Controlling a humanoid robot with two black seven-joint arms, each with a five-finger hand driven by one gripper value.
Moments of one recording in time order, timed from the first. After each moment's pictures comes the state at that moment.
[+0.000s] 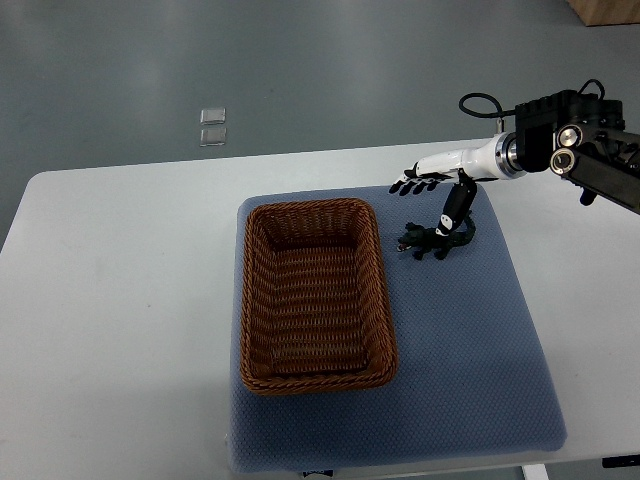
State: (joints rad) left arm 0.00 0.00 -0.10 -0.17 0.04 -0.01 0.05; right arm 1.12 -0.50 0.27 1.03 -1.22 0.55 -0.10
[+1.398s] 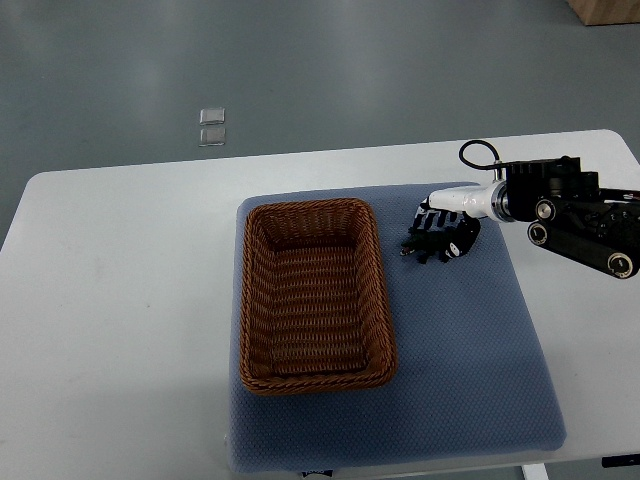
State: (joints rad) left arm 0.00 0.00 -0.10 -0.17 0.04 -0.02 0.05; right arm 1.05 -0.45 0.09 0.97 -1.37 0.27 -0.09
